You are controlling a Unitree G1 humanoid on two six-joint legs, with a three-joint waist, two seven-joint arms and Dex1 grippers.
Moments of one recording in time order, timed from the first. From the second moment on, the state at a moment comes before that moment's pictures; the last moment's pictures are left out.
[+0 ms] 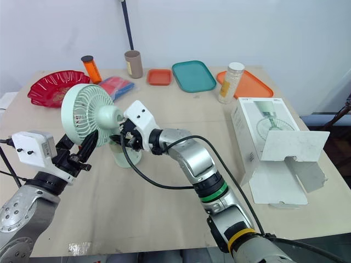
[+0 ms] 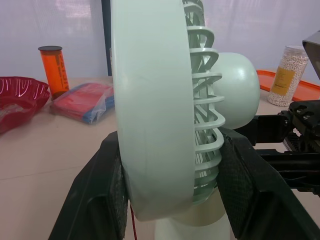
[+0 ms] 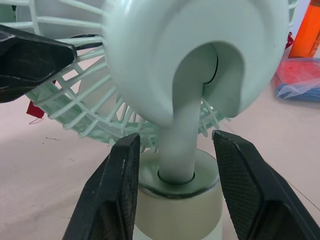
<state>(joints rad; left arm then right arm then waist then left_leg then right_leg) 0.11 0.40 0.23 -0.95 -0.67 0.64 0.08 -0.78 -0.08 0.35 -0.02 0.25 0.67 0.61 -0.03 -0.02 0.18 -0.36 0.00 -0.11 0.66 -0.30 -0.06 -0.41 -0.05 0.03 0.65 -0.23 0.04</state>
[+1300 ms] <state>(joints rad) 0.11 0.40 0.25 -0.97 -0.66 0.63 0.06 -0.78 -0.06 0.35 -0.02 0.24 0.68 0.60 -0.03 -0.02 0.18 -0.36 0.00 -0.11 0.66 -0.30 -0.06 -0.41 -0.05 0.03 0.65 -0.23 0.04</state>
